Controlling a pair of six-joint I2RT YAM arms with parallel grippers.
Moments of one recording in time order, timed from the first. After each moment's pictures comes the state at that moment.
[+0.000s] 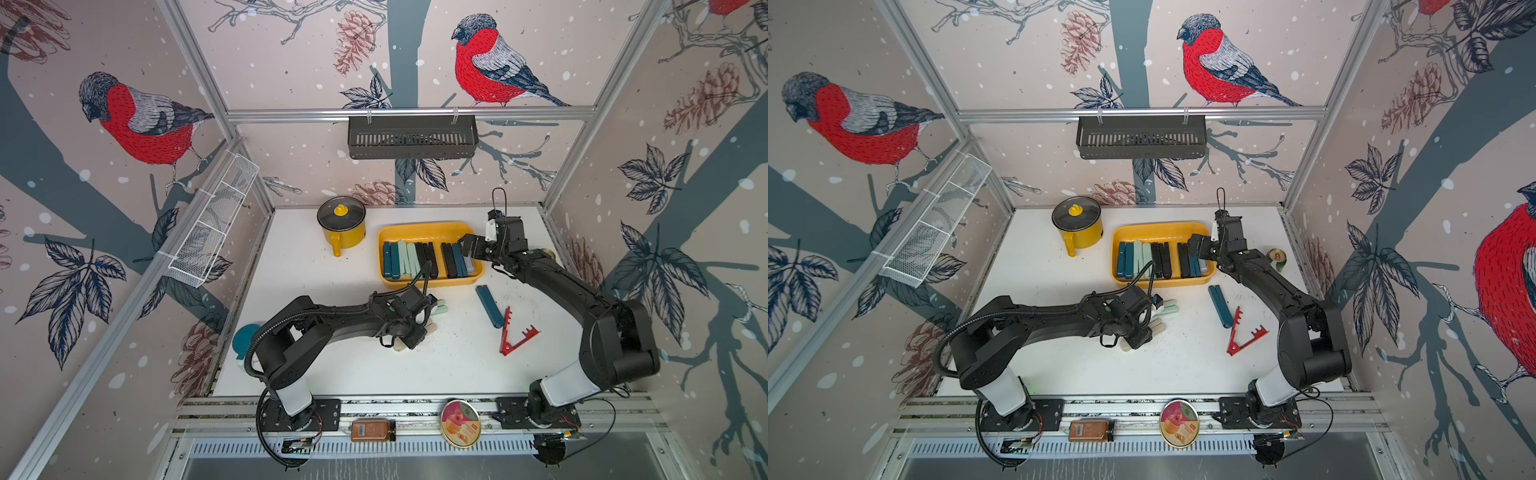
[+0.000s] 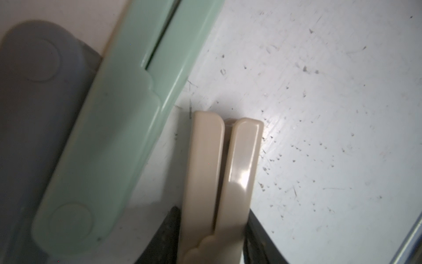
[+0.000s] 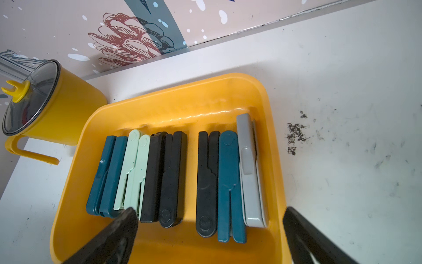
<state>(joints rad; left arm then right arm) -0.95 1.71 0.92 -0.34 0.13 -0.11 0.24 1.55 1.06 -0.18 -0.17 0.35</state>
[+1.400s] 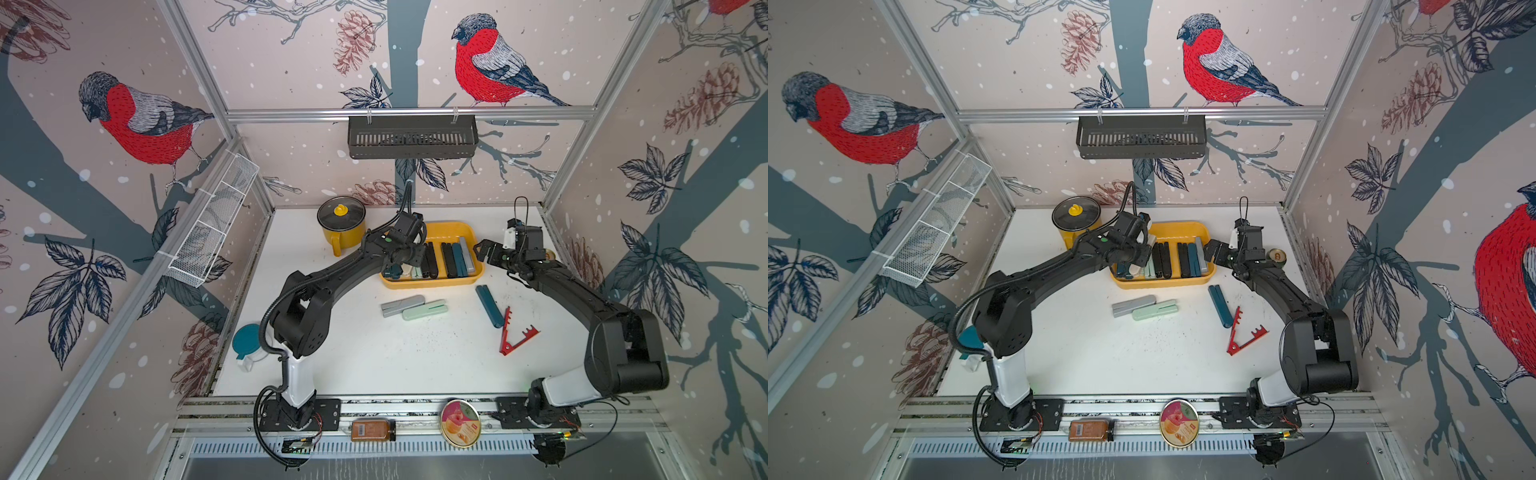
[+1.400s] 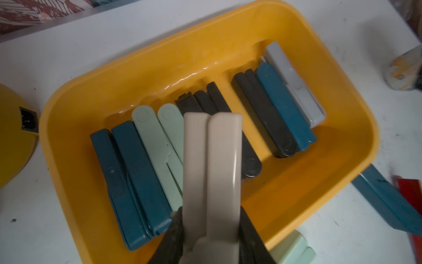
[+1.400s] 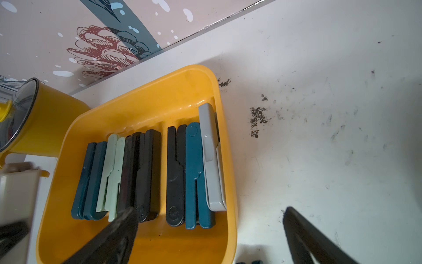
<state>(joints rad) -0.66 1.97 1.63 -0.57 -0.04 -0.22 0.10 1.49 0.93 -0.12 -0.25 0.37</state>
